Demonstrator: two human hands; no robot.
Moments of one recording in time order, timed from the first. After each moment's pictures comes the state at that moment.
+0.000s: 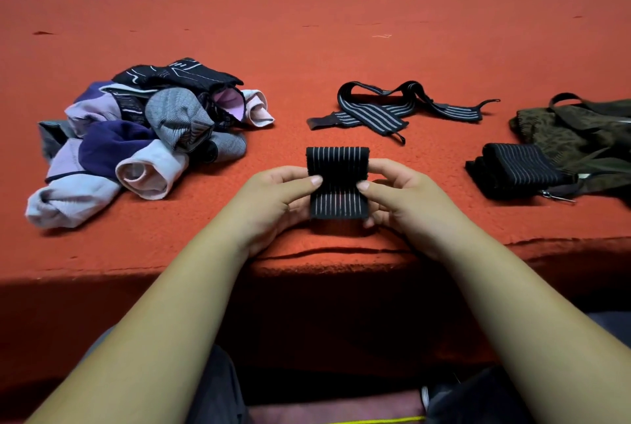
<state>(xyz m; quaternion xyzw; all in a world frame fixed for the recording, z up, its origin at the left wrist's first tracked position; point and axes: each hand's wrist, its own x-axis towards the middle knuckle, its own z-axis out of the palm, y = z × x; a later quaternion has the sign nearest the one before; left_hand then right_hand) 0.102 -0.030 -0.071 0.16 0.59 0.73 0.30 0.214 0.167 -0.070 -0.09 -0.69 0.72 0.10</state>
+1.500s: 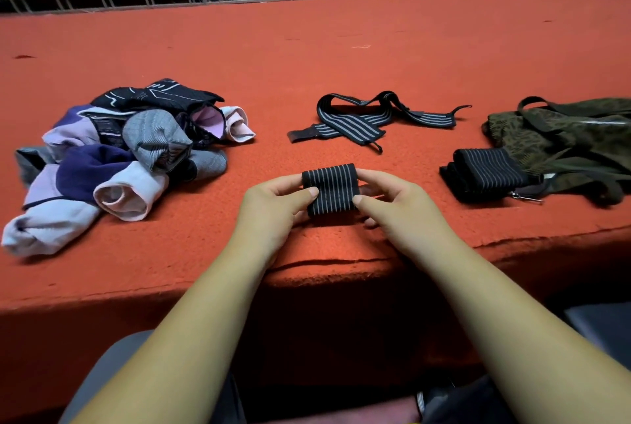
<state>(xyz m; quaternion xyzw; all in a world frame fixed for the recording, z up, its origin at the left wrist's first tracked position) 0.118 0.012 -0.074 0.16 0.65 0.72 0.18 0.232 0.183 -0.069 -0.15 -0.80 0.55 0.20</state>
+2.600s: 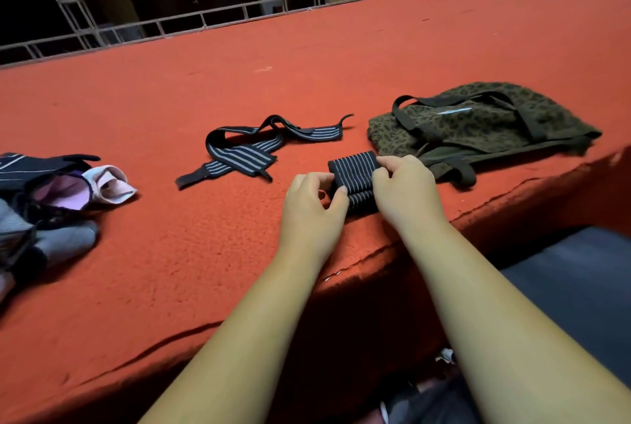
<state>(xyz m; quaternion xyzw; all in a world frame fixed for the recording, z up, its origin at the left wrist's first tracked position) 0.189 0.226 -0.089 0.39 0.77 0.50 -0.04 0.284 0.354 -0.074 -0.41 -0.79 0.30 0.33</state>
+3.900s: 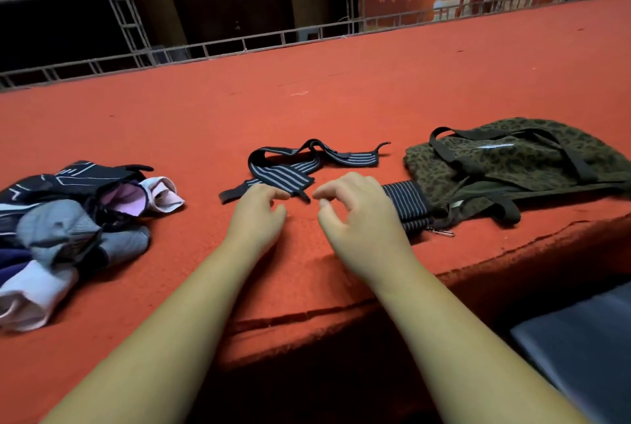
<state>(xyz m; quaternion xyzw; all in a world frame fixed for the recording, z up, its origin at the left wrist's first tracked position) 0.054 0.147 -0.063 0.38 0.86 0.33 -0.09 0.241 0.256 -0.044 -0.11 -0.85 0.24 0.46</state>
